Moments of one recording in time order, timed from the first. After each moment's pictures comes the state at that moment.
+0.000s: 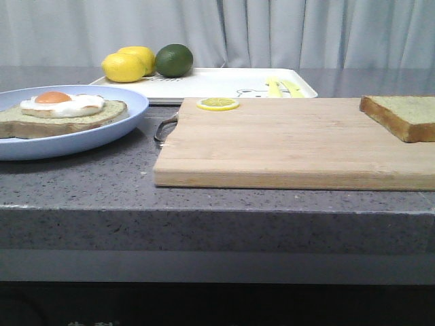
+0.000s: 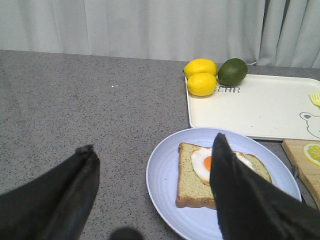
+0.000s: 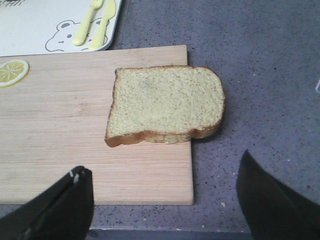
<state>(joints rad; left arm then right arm) -0.06 0.51 -0.76 0.02 0.57 -0.07 -0.03 0.56 -0.68 0.13 0.72 0.04</state>
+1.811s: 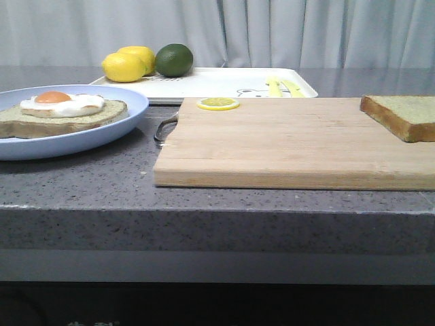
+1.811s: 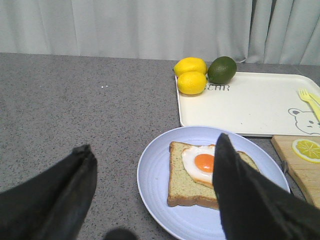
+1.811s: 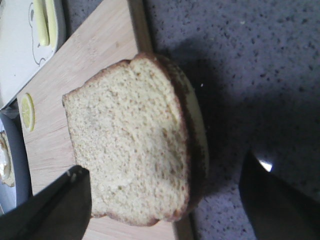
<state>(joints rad) -0.10 0.51 -0.76 0.02 0.57 -0.07 -0.66 1.62 -1.05 0.96 1.18 -0.58</state>
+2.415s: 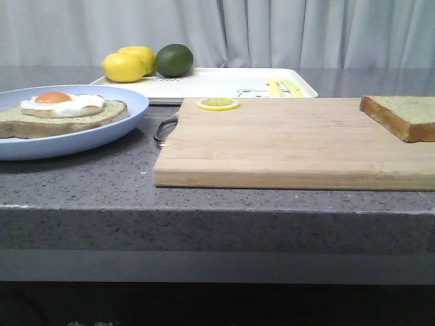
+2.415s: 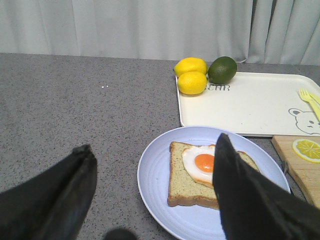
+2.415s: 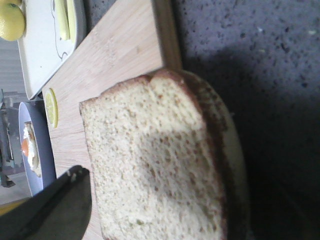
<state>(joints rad) -0.10 0.51 -0.76 0.02 0.57 -0.07 -0.59 1.75 -1.08 1.05 1.21 -0.63</state>
